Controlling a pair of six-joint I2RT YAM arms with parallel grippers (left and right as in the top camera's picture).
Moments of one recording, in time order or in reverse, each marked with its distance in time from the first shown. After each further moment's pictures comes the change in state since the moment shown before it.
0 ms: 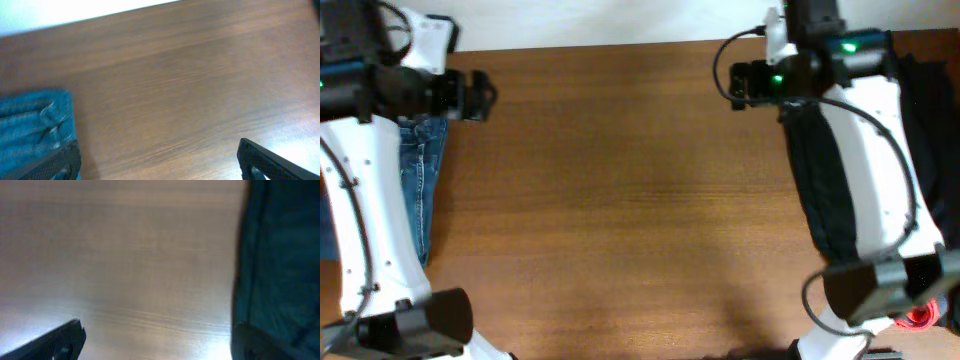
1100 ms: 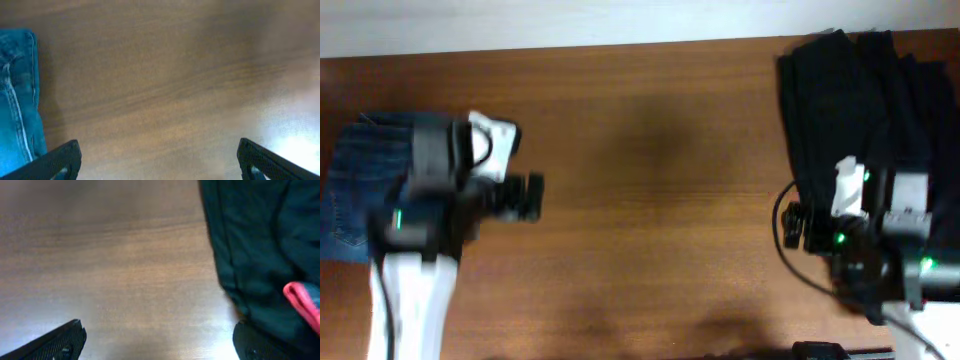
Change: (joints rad) left arm -0.172 -0.597 -0.868 0.280 -0.183 -0.151; right arm -0.198 -0.891 -1.015 0.171 -0.050 -0.004
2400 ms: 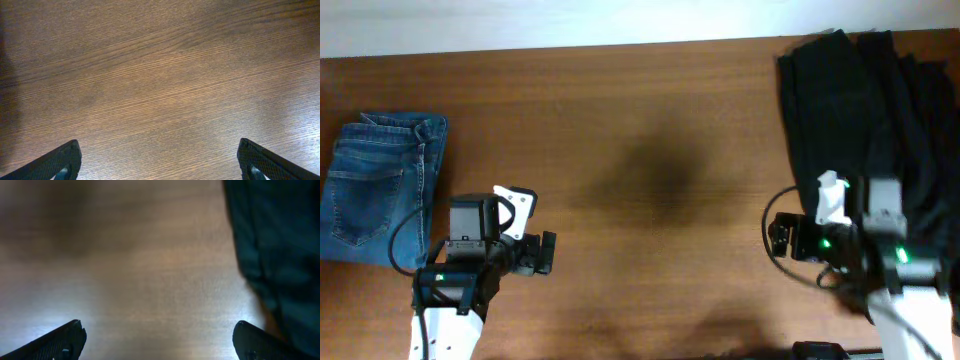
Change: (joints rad) left arm 0.000 -0.212 -0.537 0.253 -0.030 0.008; right arm 0.000 -0.030 -0.128 0.061 -0.042 0.016
